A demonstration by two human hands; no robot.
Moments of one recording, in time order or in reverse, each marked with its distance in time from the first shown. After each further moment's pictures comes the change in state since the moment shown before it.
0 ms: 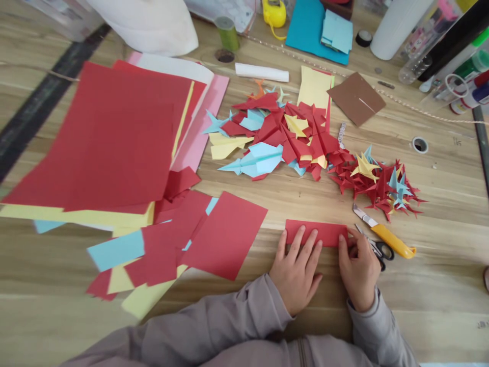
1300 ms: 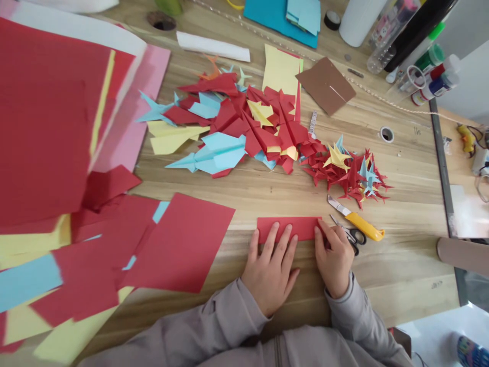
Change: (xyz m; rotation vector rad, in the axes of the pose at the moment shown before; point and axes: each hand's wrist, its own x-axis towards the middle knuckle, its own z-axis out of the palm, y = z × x) left_hand 0.001 0.001 0.002 -0.034 0.016 -0.023; right_hand 0.001 -0.005 -0.003 0.042 -0.015 -0.056
